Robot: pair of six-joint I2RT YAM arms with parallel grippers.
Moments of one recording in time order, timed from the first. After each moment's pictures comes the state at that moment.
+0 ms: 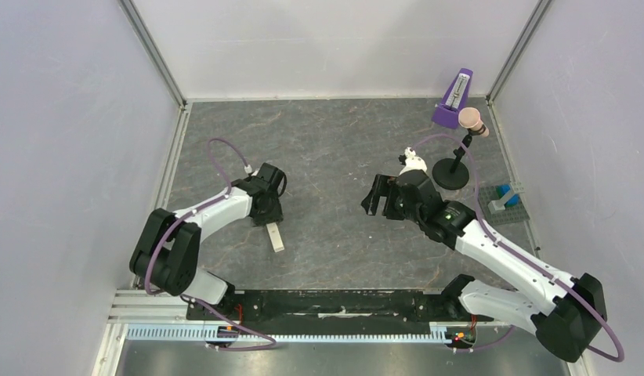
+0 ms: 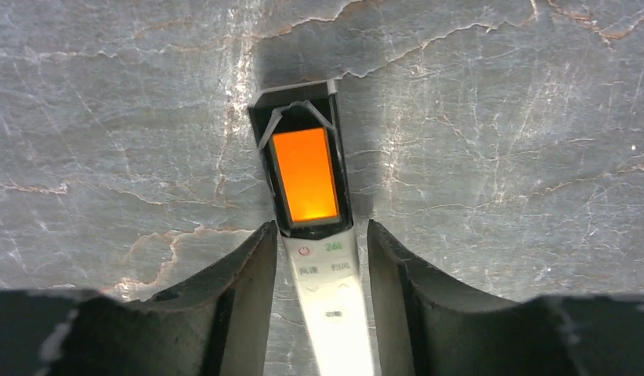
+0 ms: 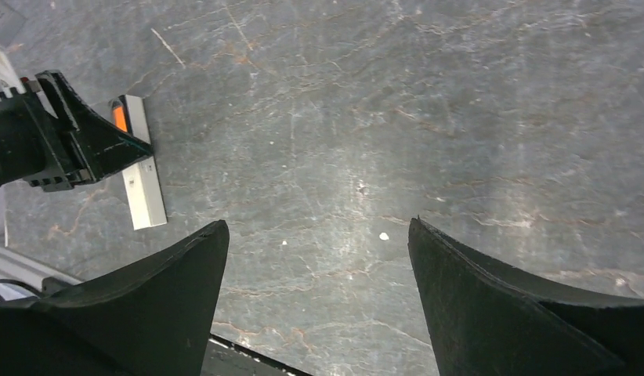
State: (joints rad) left arm -0.46 1.47 0.81 -0.58 -0.21 -0.63; right arm 0.69 1.03 0.78 -0.39 0.14 0.71
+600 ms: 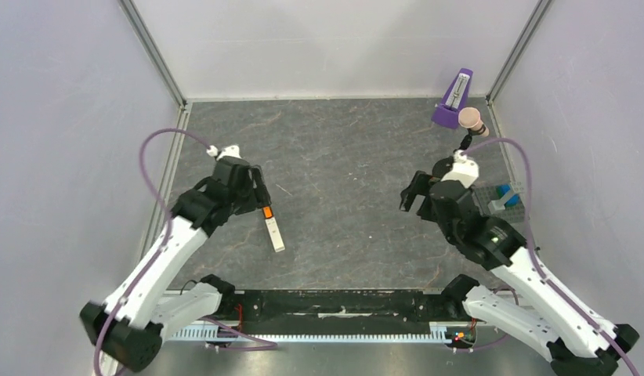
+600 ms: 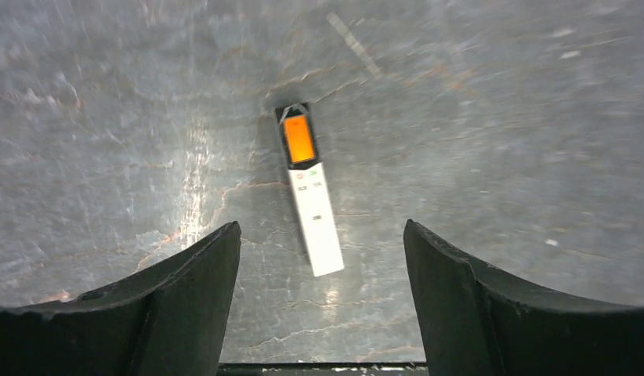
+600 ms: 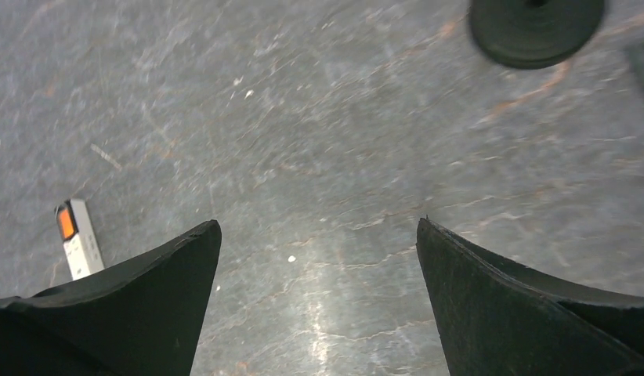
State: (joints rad) left arm -0.46 1.04 0.95 -0.84 -0.26 -0.62; right arm 0.69 0.76 0.85 -0.70 0.49 0.71
